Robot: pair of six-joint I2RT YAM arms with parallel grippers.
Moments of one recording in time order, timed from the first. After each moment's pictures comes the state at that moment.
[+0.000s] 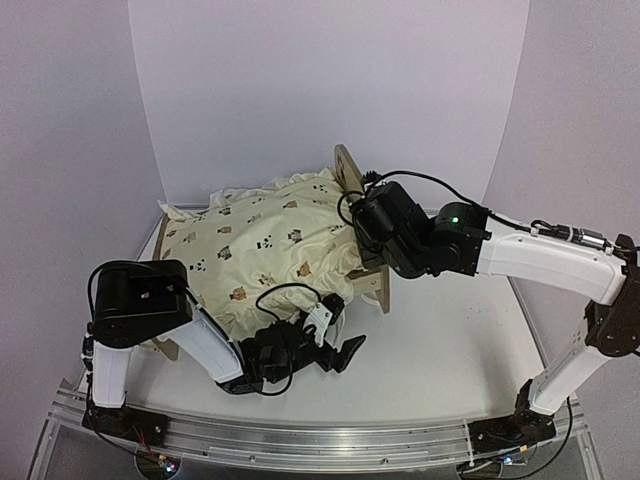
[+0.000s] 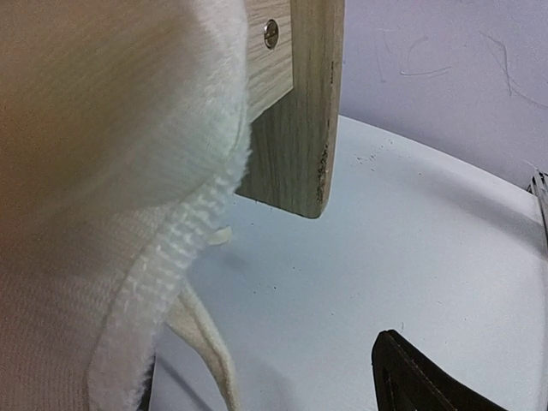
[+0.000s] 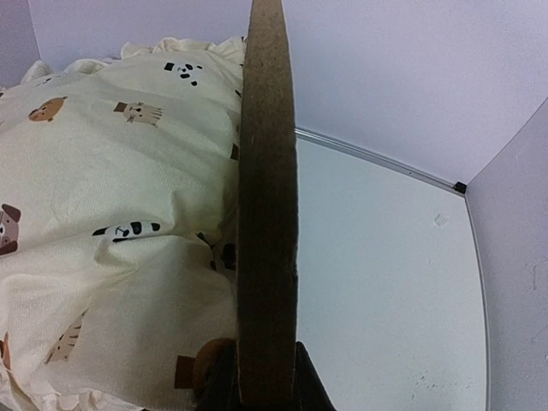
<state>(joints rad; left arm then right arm) -1.24 2.08 0.80 1.14 -0.33 -0.10 1.08 1.59 1.47 -0.66 0.85 0.39</state>
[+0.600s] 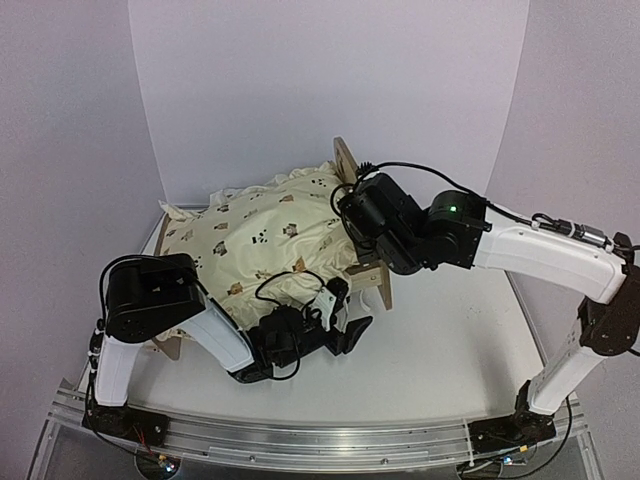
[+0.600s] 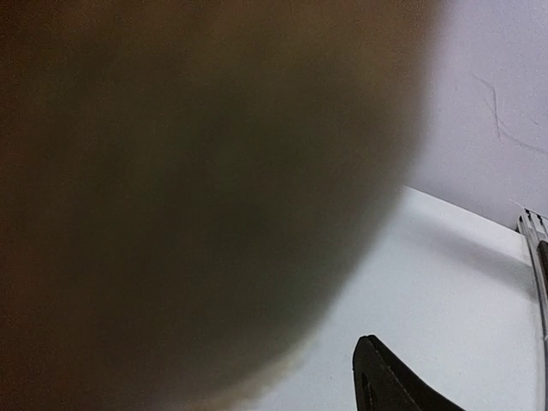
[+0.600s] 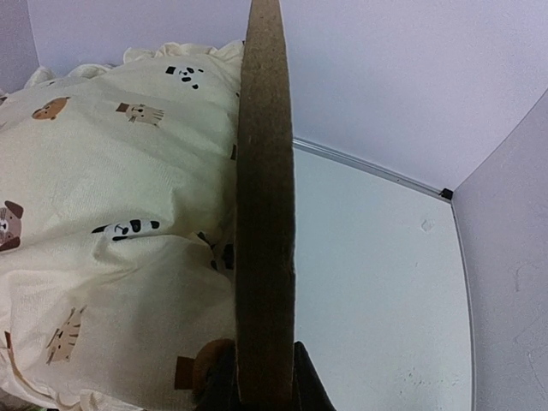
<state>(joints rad) -1.18 2.14 0.89 1.21 -0.21 -0.10 1.13 1.63 1.60 -0.78 0.91 0.43</state>
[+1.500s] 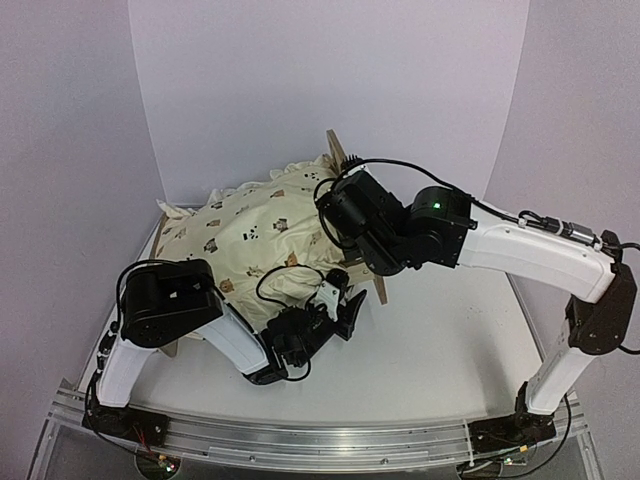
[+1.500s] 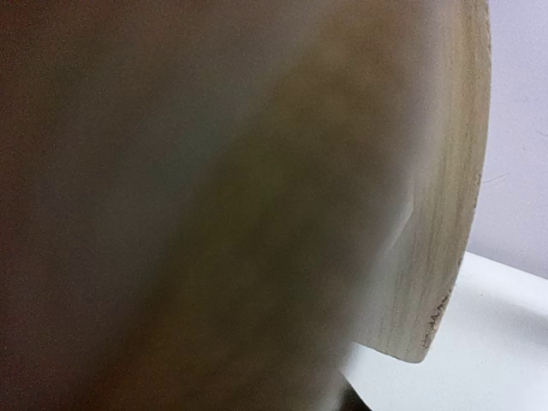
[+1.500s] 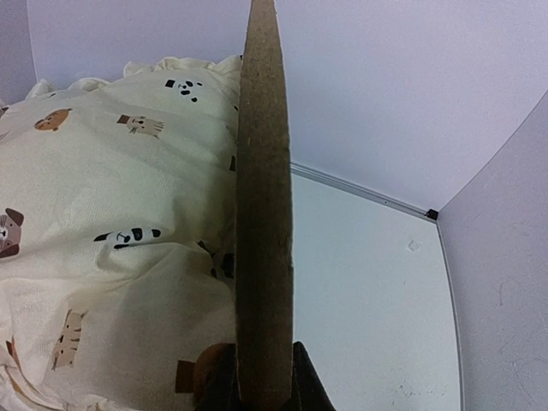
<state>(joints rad) -1.19 2.24 1.01 1.37 -0.47 0.04 1.19 1.71 1.73 -0.83 1.01 0.42</state>
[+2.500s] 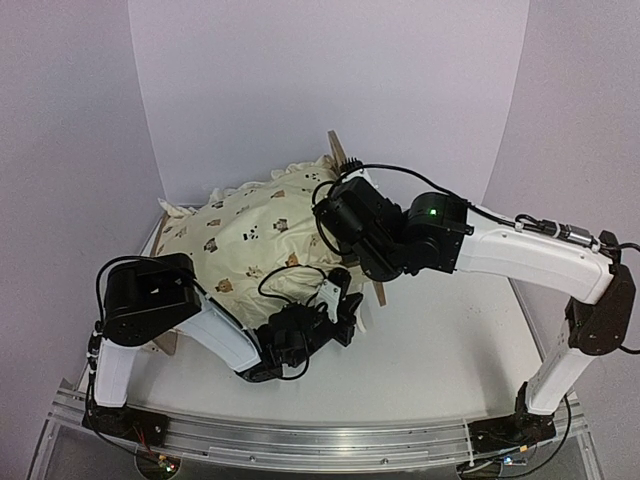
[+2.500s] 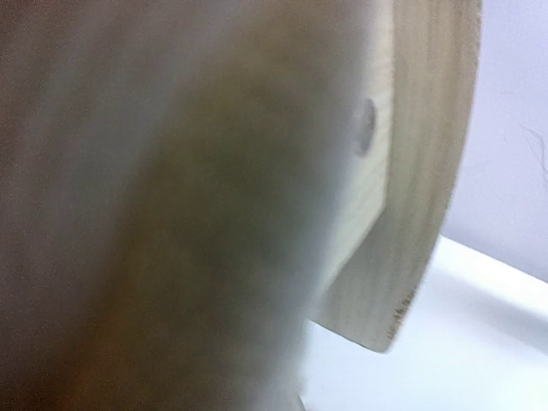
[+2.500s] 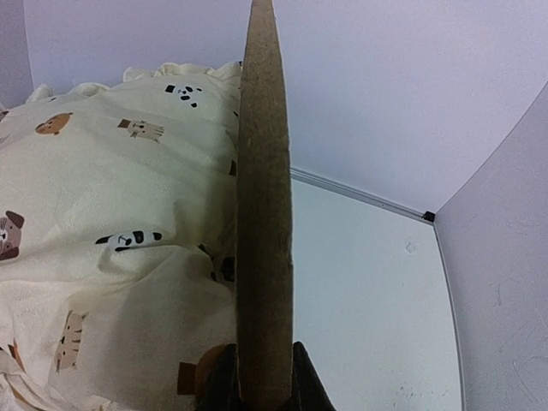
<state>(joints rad) -1.21 2.15 0.97 1.20 -0.43 -0.07 1.20 1.72 1.71 -0.80 1.04 0.42</state>
